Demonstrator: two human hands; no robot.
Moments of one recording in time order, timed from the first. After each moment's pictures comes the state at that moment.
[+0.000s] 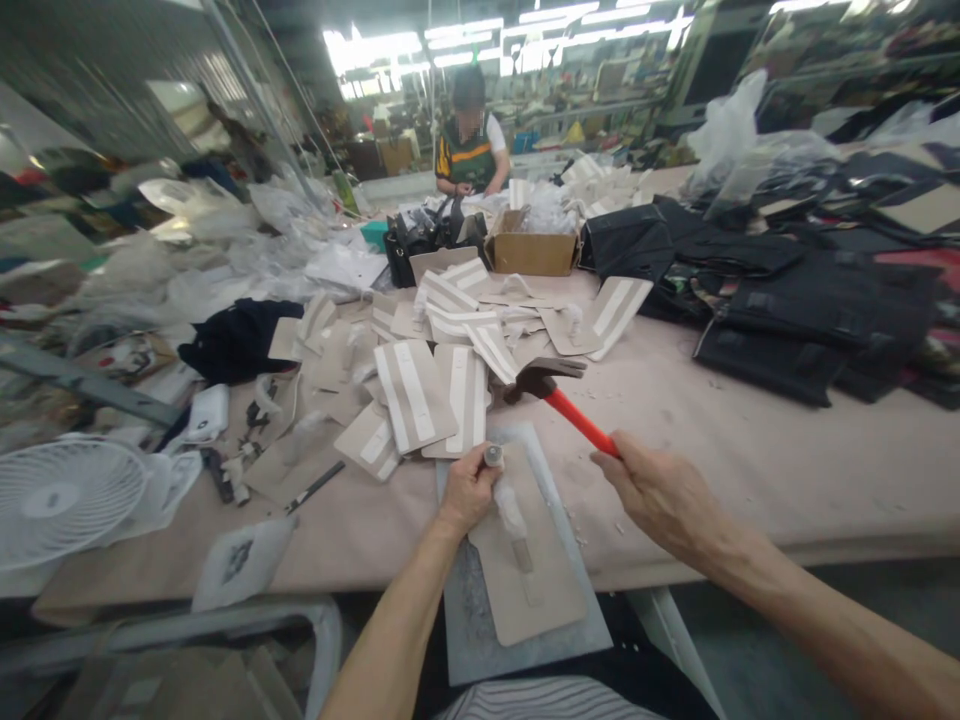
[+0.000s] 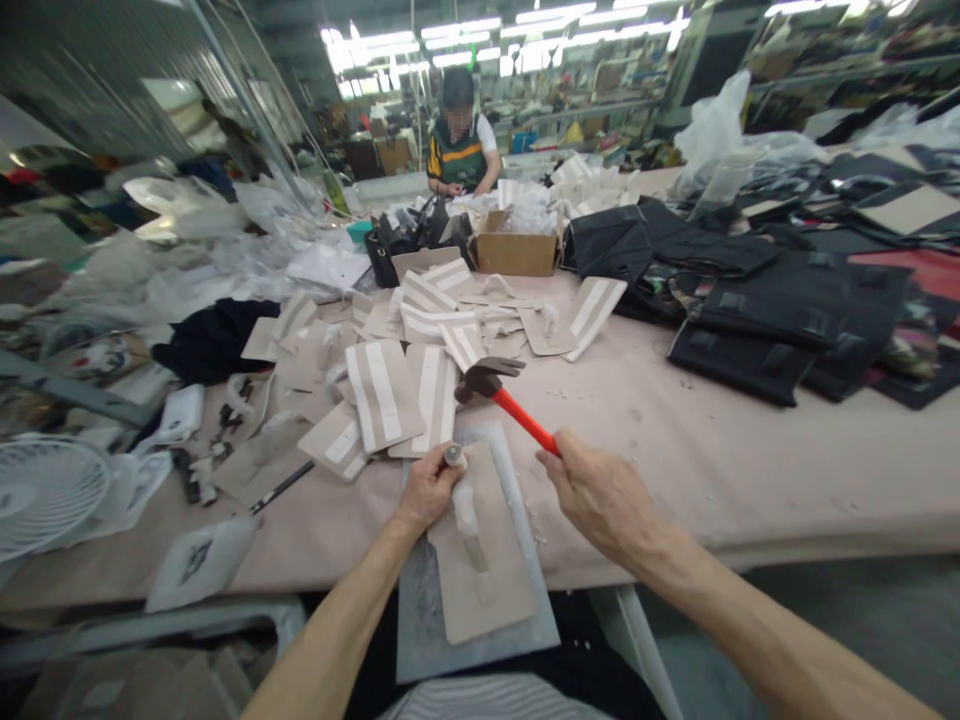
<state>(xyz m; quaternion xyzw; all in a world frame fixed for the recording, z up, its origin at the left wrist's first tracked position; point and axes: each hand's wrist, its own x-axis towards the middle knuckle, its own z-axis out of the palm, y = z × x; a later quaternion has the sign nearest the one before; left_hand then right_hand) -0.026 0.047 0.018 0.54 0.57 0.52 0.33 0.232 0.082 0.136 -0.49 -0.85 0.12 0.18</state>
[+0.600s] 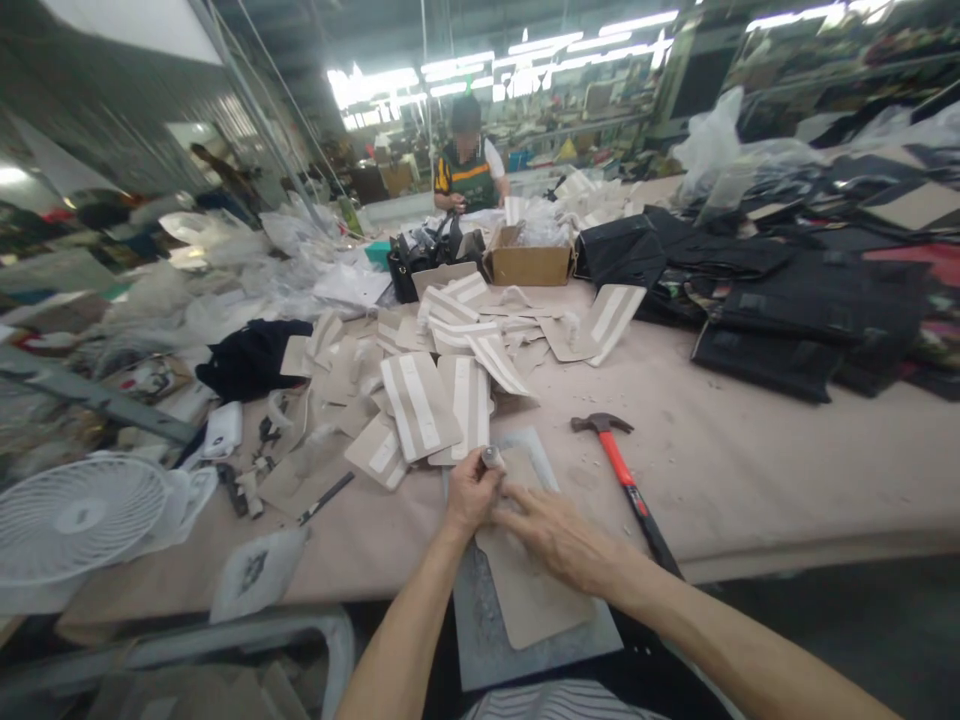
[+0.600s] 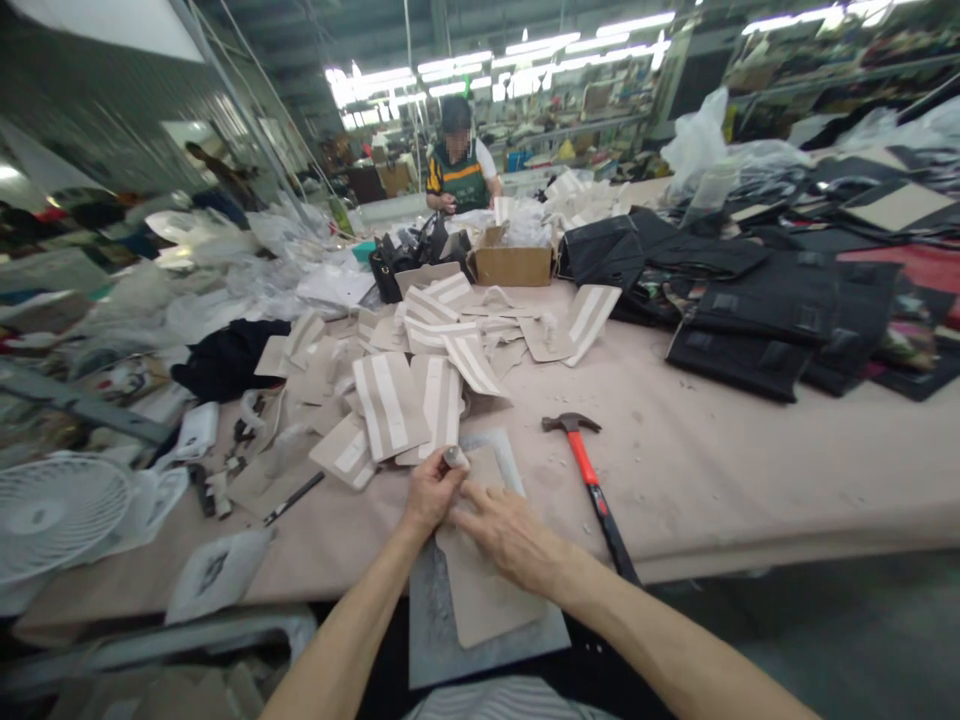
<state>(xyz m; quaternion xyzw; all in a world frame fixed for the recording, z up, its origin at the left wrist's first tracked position) -0.026 0.052 0.010 0.48 0.58 0.57 0.34 0.158 0.043 0.079 -0.21 -0.96 0.13 0.12</state>
